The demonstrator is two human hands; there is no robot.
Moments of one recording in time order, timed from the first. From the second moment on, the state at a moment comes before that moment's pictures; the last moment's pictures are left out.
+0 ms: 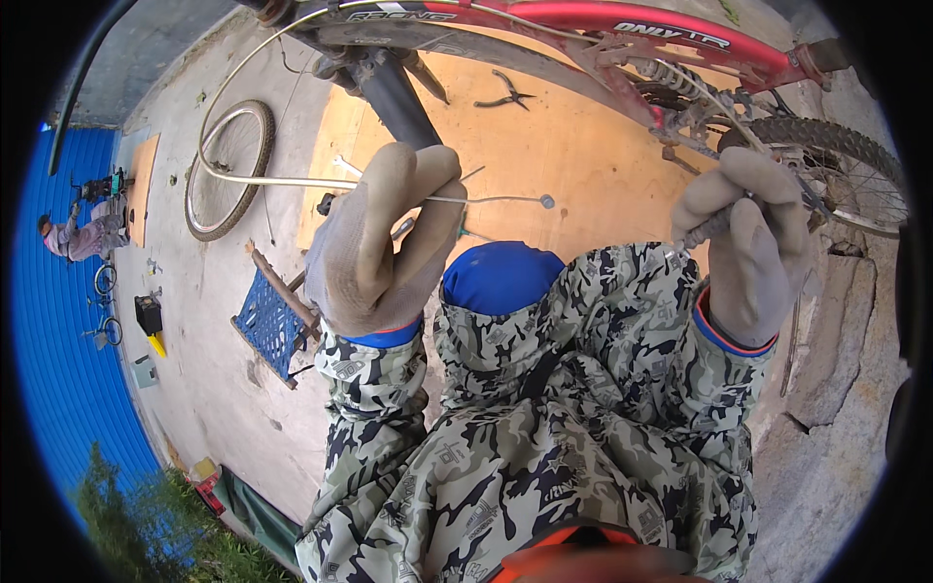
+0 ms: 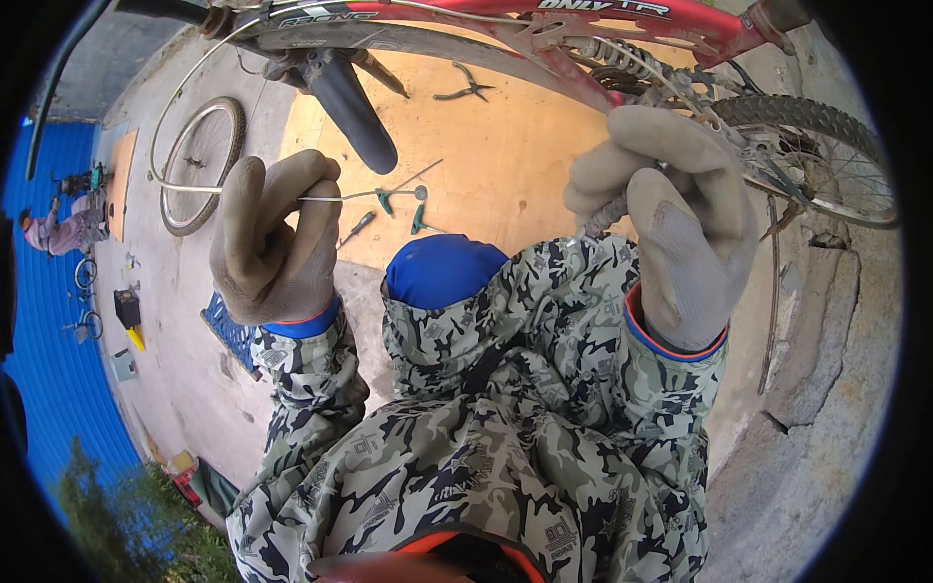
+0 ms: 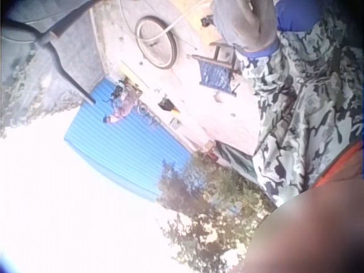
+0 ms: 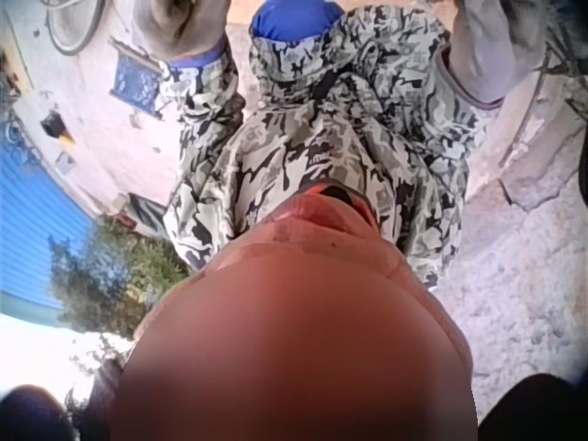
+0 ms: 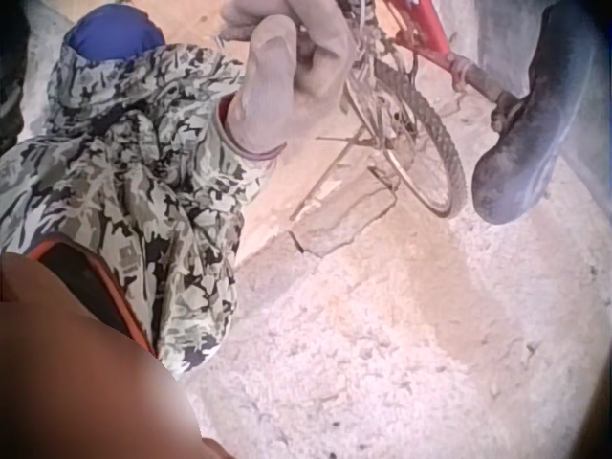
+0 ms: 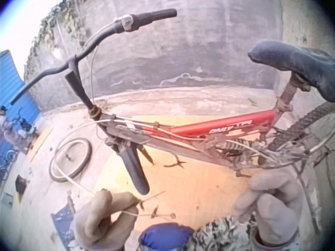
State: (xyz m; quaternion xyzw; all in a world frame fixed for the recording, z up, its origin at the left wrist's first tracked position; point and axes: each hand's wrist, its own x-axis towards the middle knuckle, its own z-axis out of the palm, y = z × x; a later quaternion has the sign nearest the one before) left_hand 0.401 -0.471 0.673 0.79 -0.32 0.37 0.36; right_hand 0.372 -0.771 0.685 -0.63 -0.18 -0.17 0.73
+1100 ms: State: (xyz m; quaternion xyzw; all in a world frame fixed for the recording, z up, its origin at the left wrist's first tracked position) left_hand 0.396 -0.508 0.638 0.79 -0.26 0.27 0.49; right_hand 0.385 -0.731 0.656 -0.75 -0.30 -0.14 0.58
